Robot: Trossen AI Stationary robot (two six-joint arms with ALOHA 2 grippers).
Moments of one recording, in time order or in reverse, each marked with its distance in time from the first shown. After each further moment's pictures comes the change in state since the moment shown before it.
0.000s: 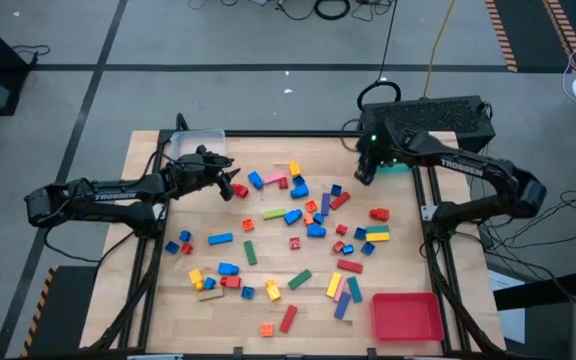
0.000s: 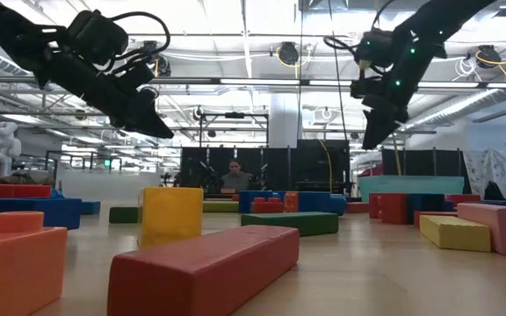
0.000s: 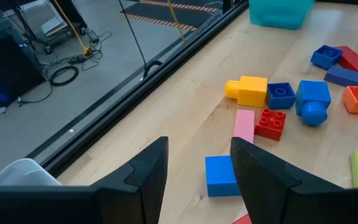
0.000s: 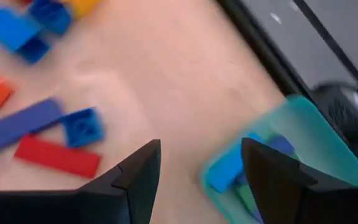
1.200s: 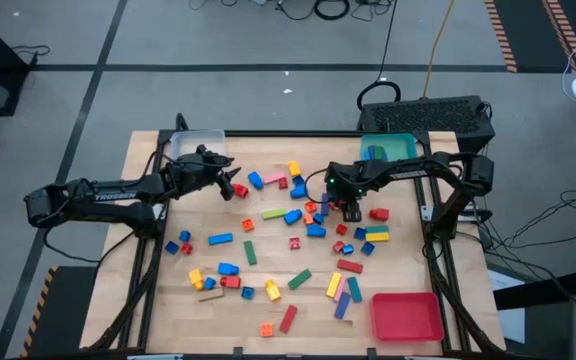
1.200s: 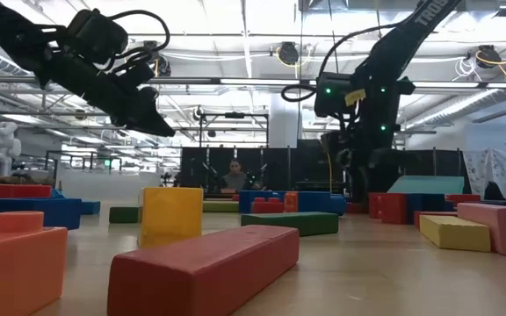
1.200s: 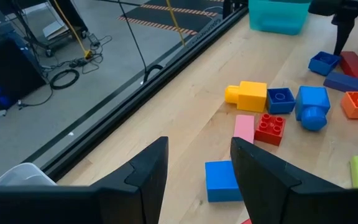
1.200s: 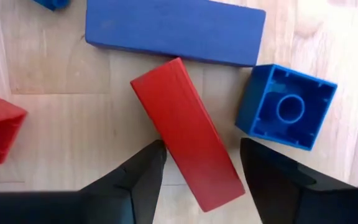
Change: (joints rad) left arm 0.000 0.000 0.000 0.017 0.000 0.002; right arm 0.293 0.458 0.006 0.065 -0.059 -0.200
